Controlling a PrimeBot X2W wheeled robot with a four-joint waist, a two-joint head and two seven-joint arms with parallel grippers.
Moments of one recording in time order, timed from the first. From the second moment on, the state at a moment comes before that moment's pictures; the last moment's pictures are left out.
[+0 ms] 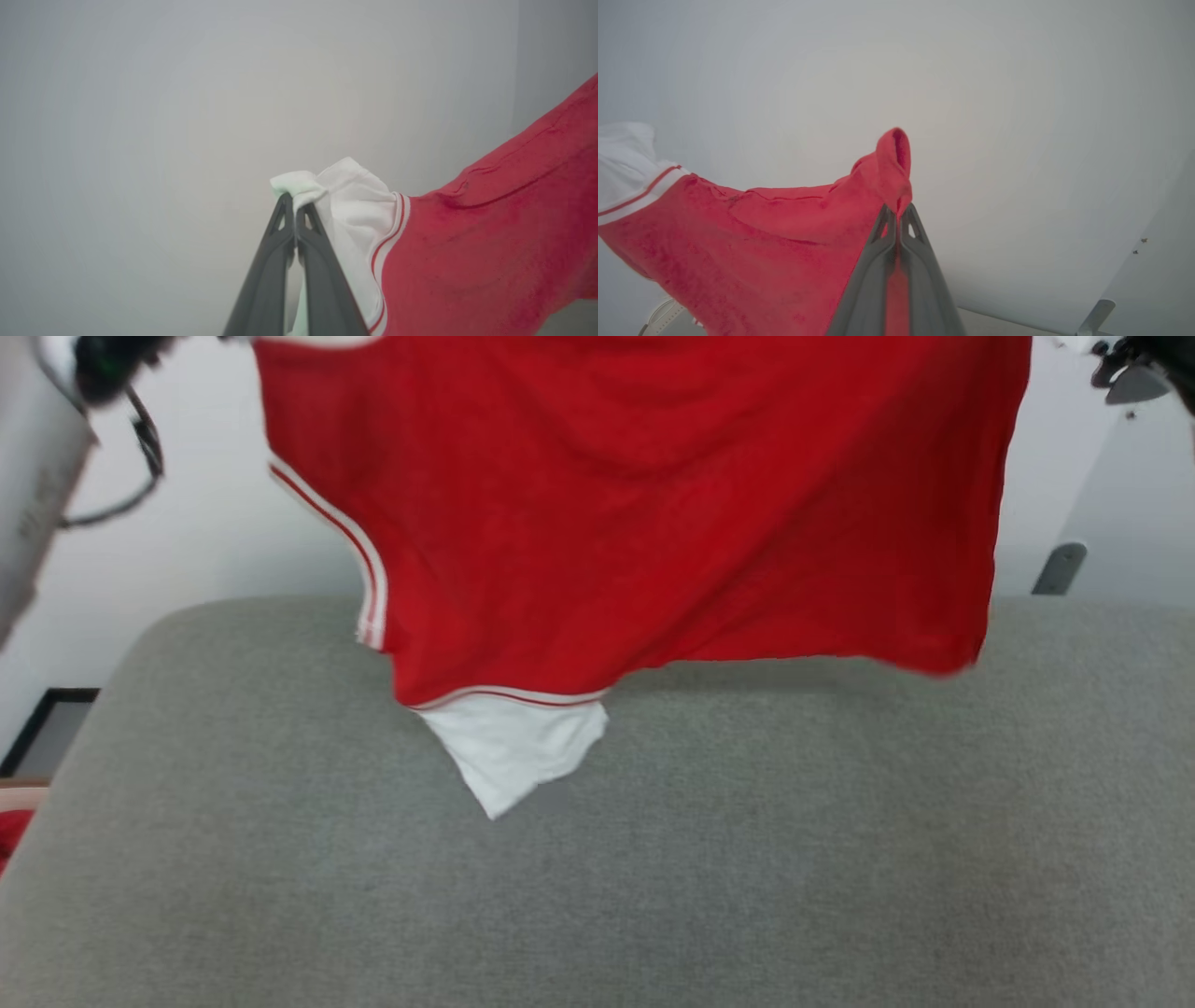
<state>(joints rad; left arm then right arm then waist) -1.57 0.54 -1.00 0.81 -0.96 -0.13 0.27 -1.35 -0.31 0.40 0.83 0.78 0.13 0.46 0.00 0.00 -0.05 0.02</state>
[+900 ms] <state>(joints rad) -2.14 0.43 -0.95 0.97 -0.73 -0.07 -0.25 -1.65 -0.23 0.18 0.99 0.21 0.13 -0.25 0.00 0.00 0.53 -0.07</state>
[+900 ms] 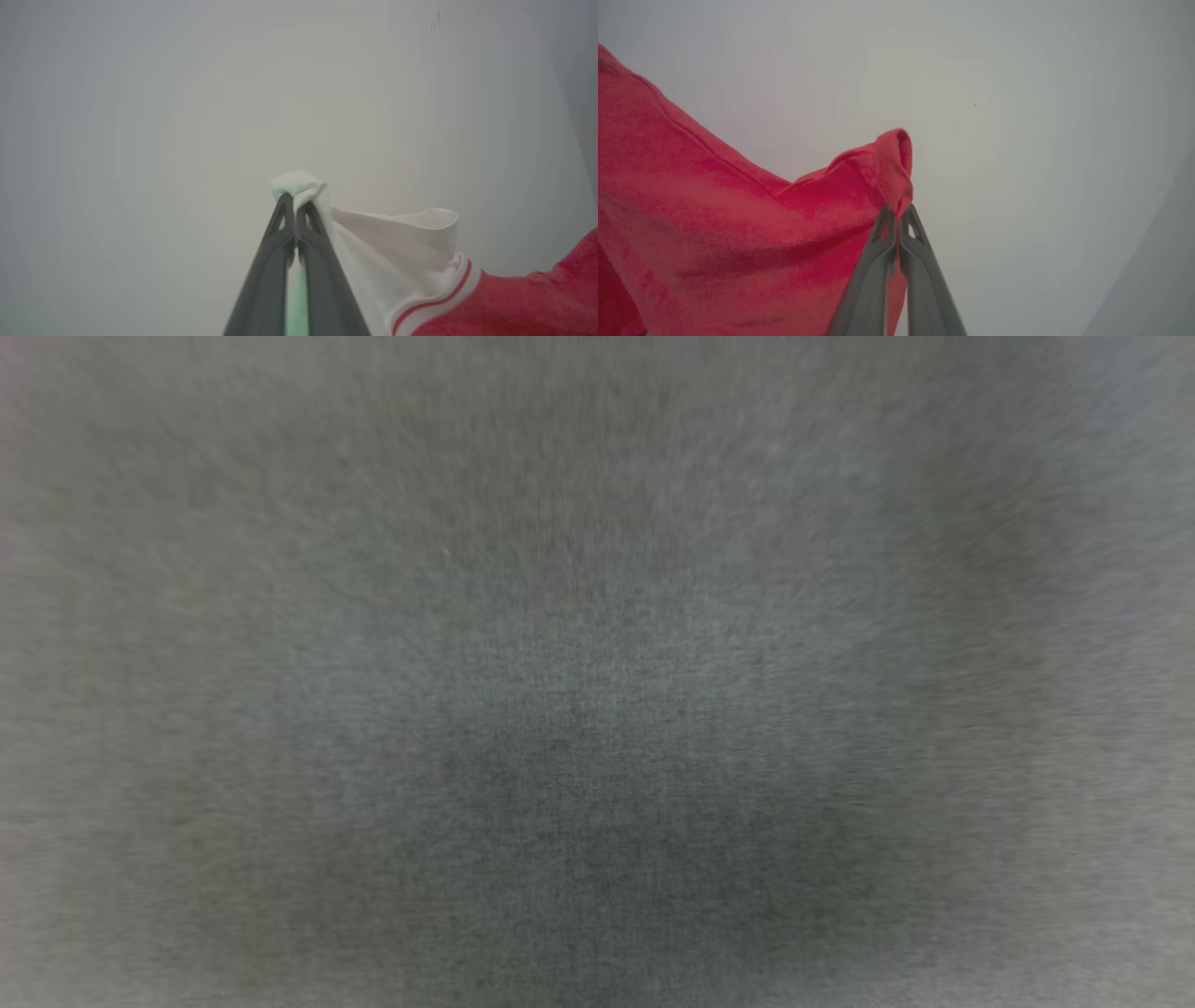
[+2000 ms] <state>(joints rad) -1.28 0.74 -1.17 0.40 -1.12 -0.13 0.03 -0.99 -0.57 0.60 0.64 0.88 0.13 0.06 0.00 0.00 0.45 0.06</state>
